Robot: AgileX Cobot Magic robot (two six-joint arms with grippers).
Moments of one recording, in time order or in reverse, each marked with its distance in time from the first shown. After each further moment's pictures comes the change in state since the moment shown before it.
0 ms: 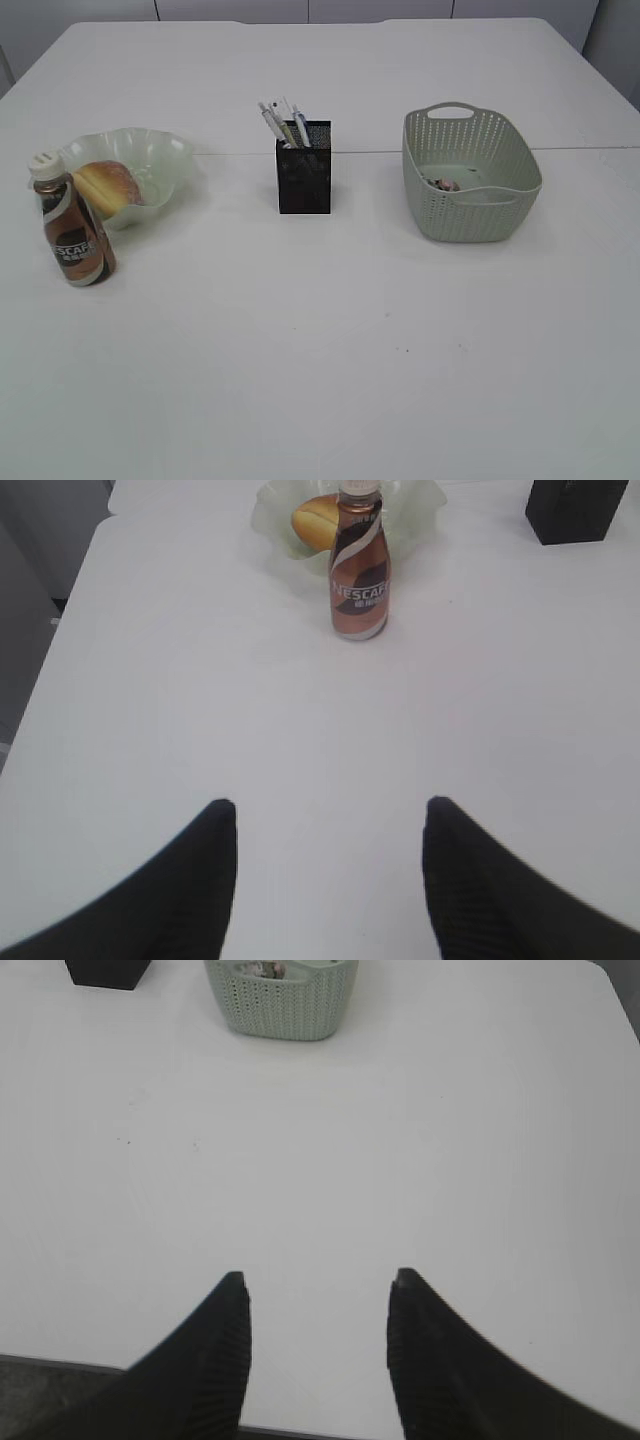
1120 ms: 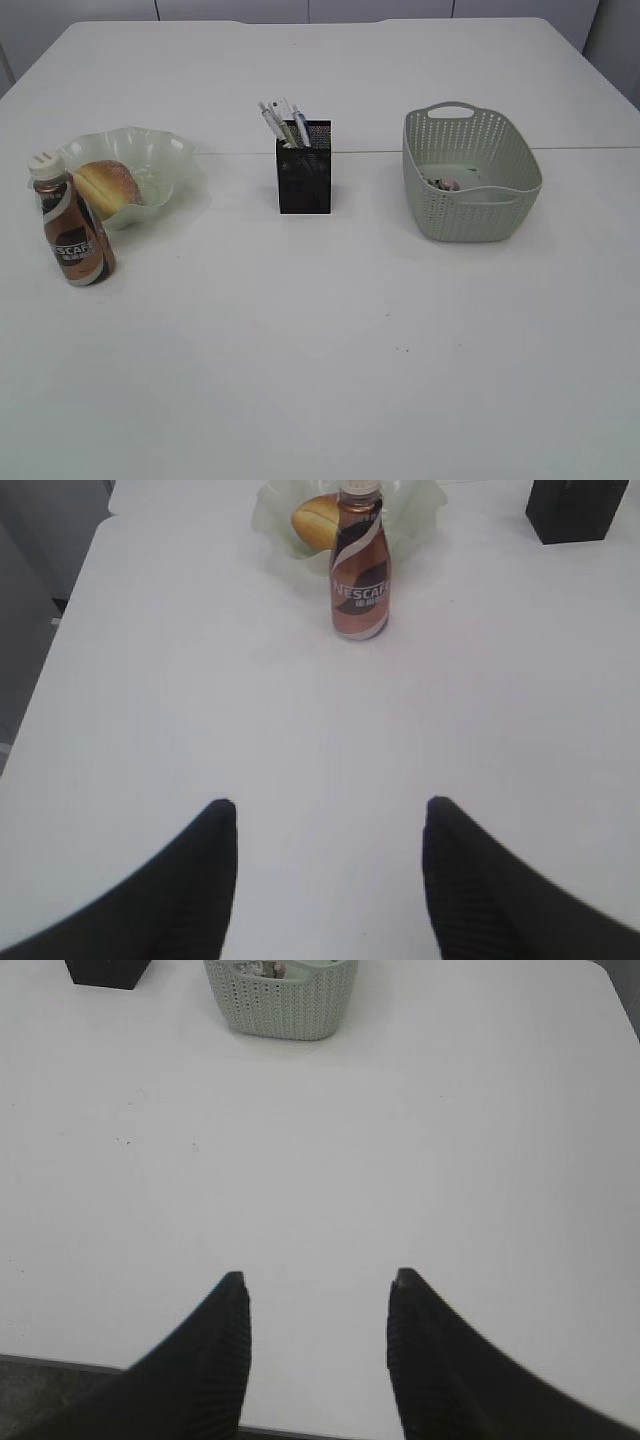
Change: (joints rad) left arm 0.000 0.000 0.000 0.000 0.000 0.000; right arm 0.000 0.000 0.000 0.000 -0.001 0.000
